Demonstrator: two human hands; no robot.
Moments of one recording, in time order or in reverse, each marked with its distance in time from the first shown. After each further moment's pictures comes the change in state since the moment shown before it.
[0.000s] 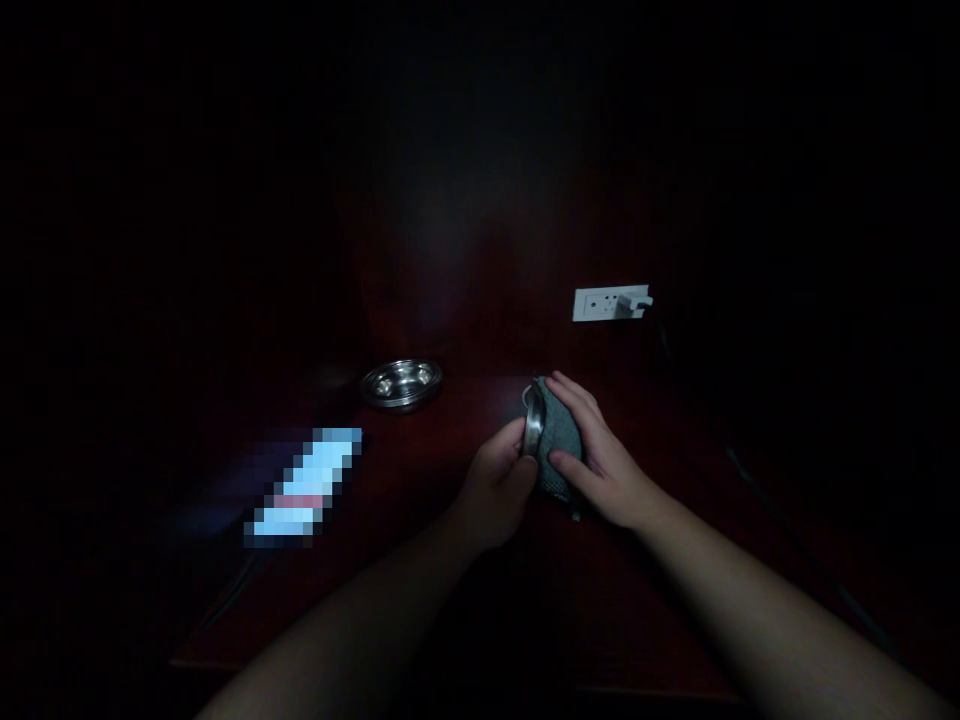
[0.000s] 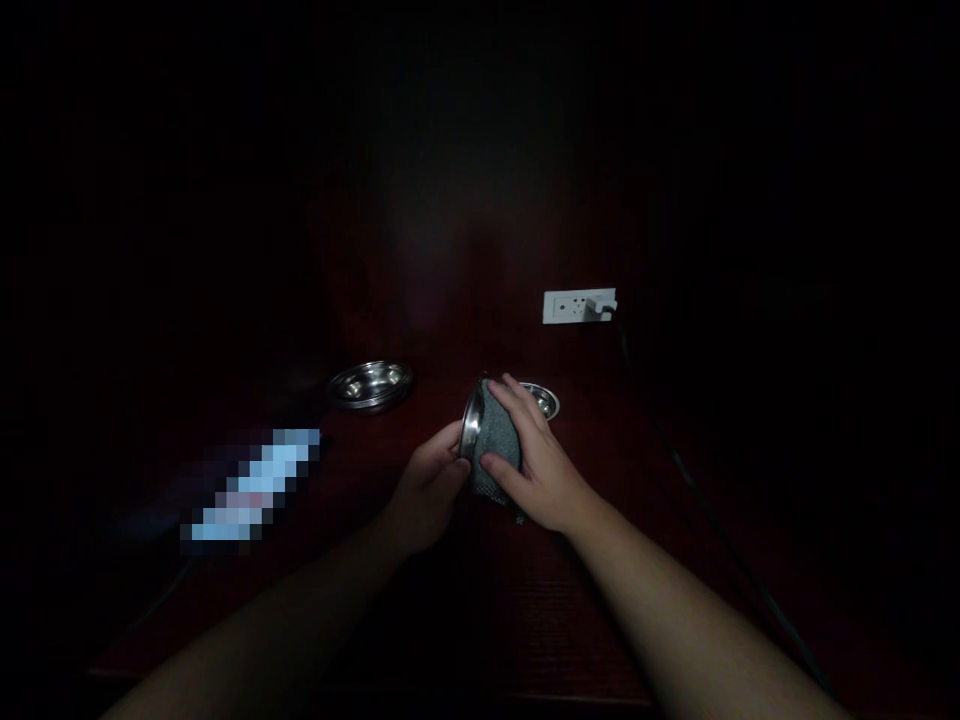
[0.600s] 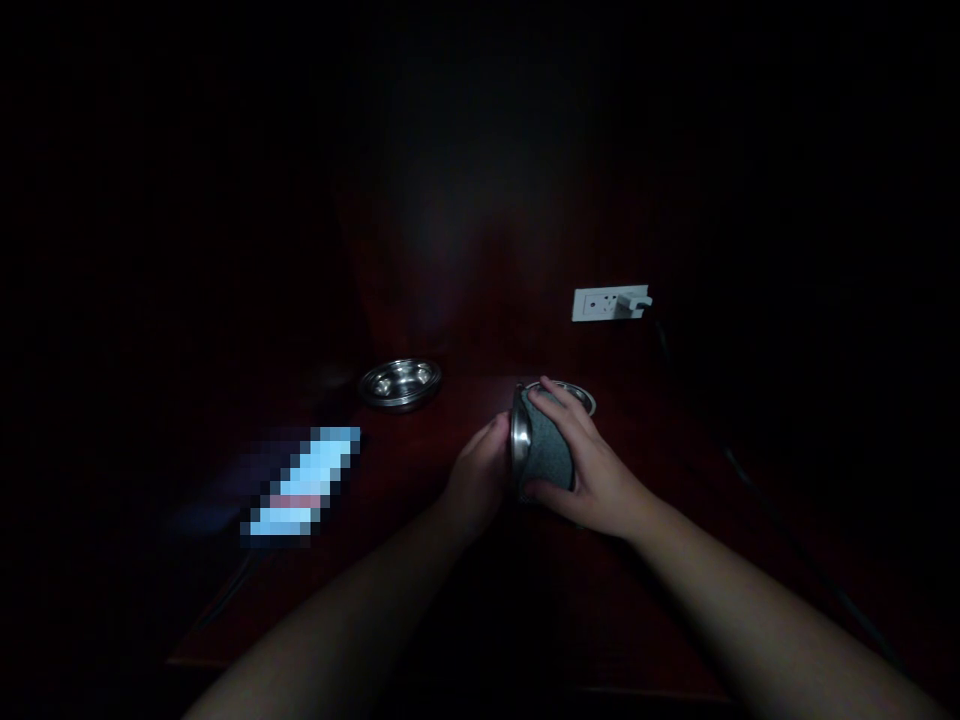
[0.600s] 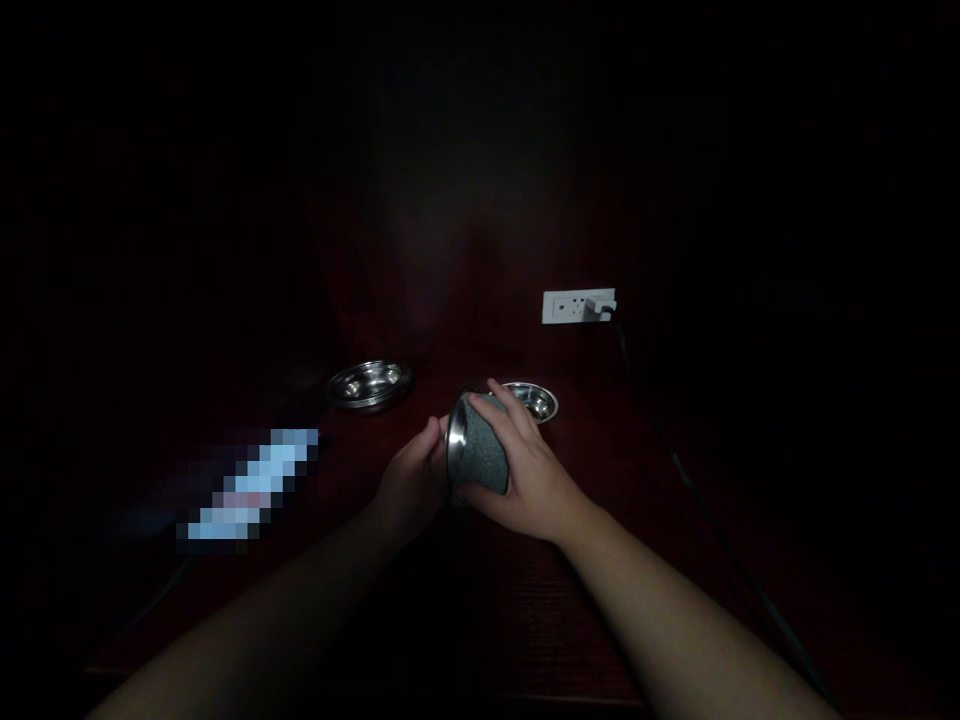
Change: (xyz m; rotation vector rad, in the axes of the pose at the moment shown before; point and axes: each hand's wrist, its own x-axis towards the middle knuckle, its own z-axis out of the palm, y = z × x) left_hand 0.010 0.005 0.004 -0.462 0.227 -0.168; right_hand -0.001 -0.011 0.002 -0.090 -0.085 -0.031
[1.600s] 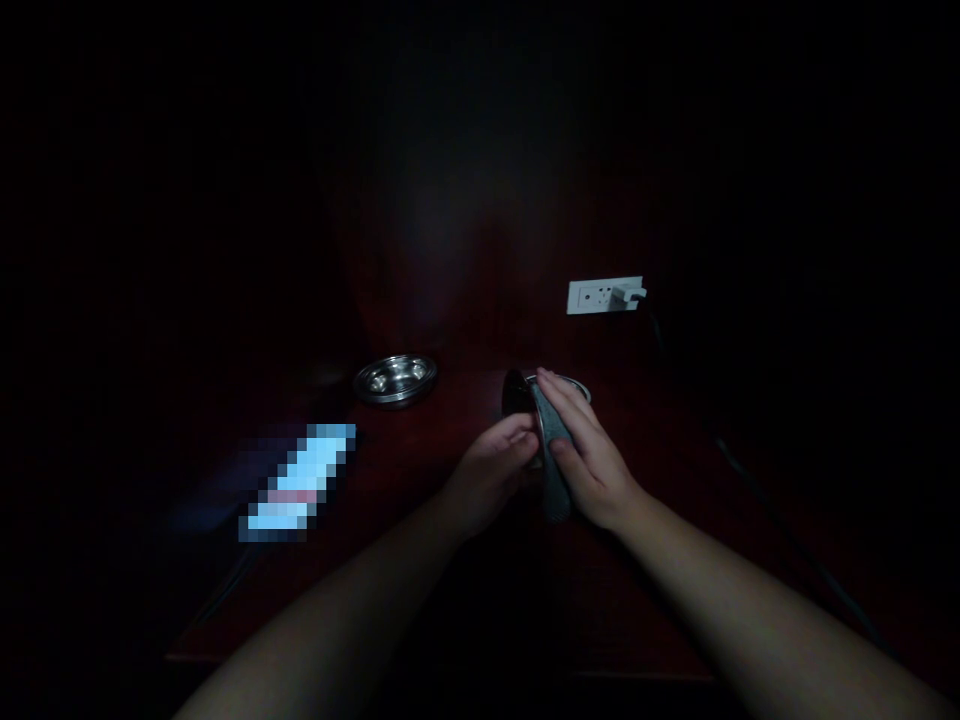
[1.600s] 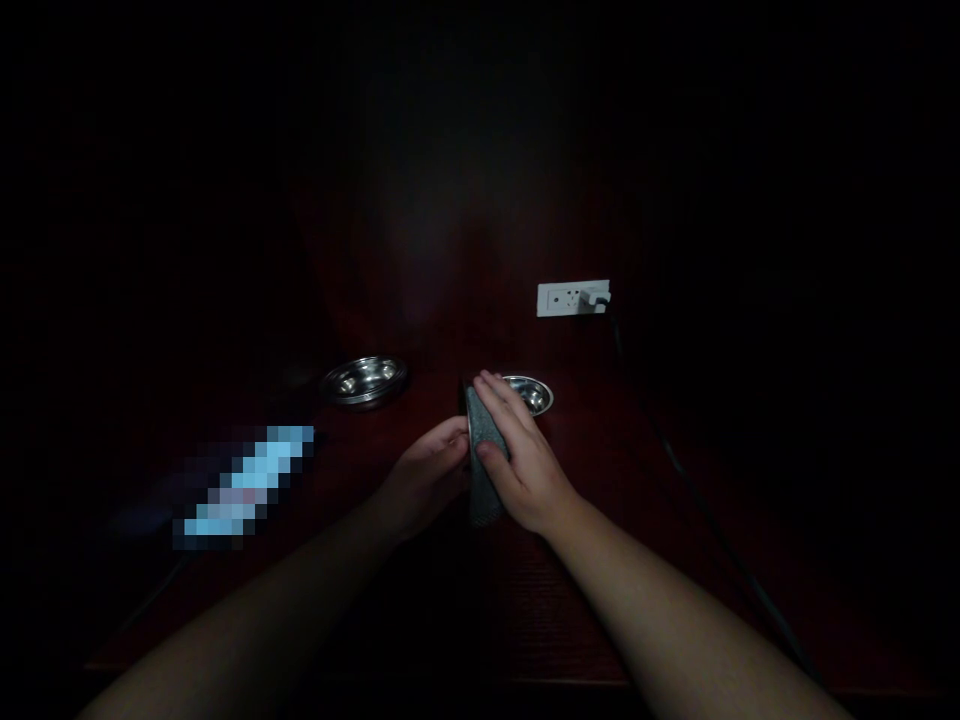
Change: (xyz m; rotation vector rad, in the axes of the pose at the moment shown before) left_hand -0.004 -0.003 -0.004 0.051 -0.287 -0.102; right_hand -0.001 0.000 0.007 0.135 0.180 -0.051
